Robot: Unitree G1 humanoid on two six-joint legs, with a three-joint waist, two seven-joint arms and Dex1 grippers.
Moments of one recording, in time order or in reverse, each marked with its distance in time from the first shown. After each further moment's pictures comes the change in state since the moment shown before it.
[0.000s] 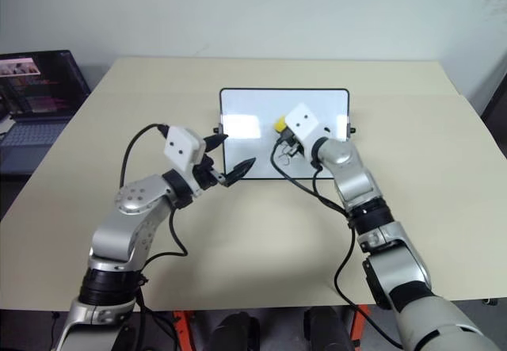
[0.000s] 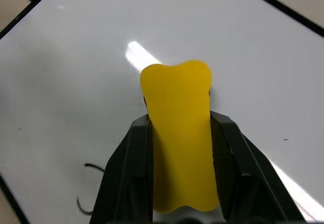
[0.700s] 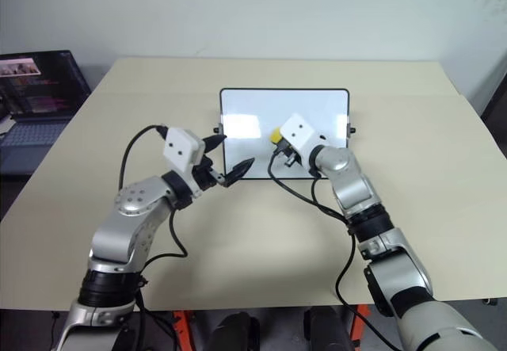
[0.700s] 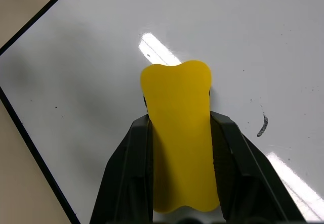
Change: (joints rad) left arm 0.009 -0.001 0.000 -0.003 0.000 -0.001 0.012; right arm 0.033 0.000 0.017 -0.085 -0.002 0.075 0.033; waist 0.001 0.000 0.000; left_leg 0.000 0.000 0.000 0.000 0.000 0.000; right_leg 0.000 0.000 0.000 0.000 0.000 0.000
